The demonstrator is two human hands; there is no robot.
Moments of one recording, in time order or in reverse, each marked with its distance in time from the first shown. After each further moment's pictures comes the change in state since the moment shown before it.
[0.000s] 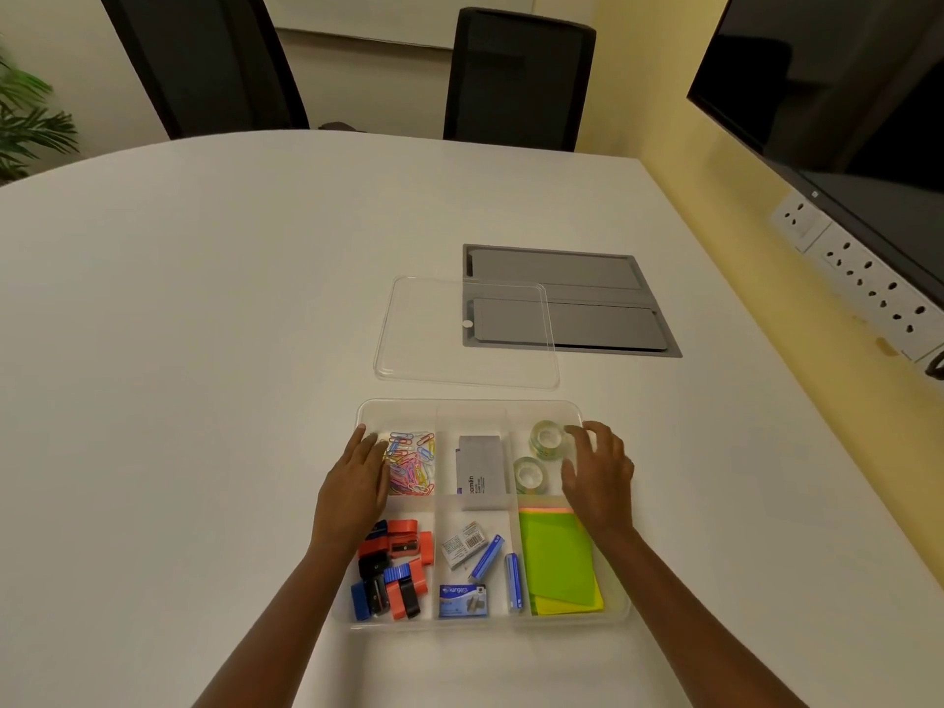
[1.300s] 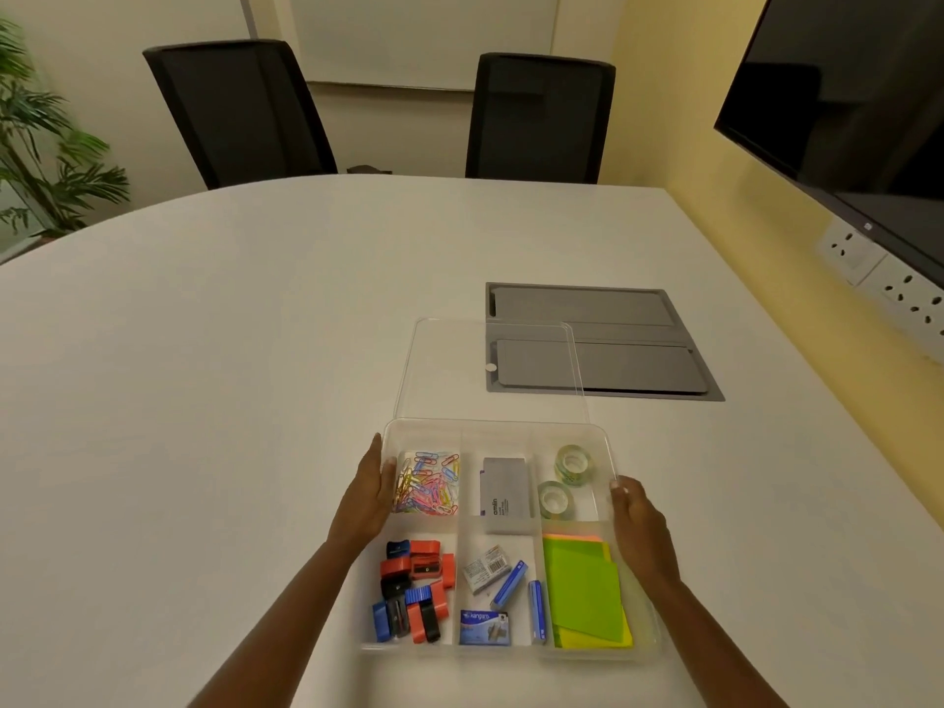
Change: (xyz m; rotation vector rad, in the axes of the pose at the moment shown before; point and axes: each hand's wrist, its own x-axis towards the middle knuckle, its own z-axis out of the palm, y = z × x) left_hand 0.068 -0.013 -0.006 -0.467 -0.099 -0.192; right_hand 0.029 0.007 0.003 0.538 -0.108 0.325
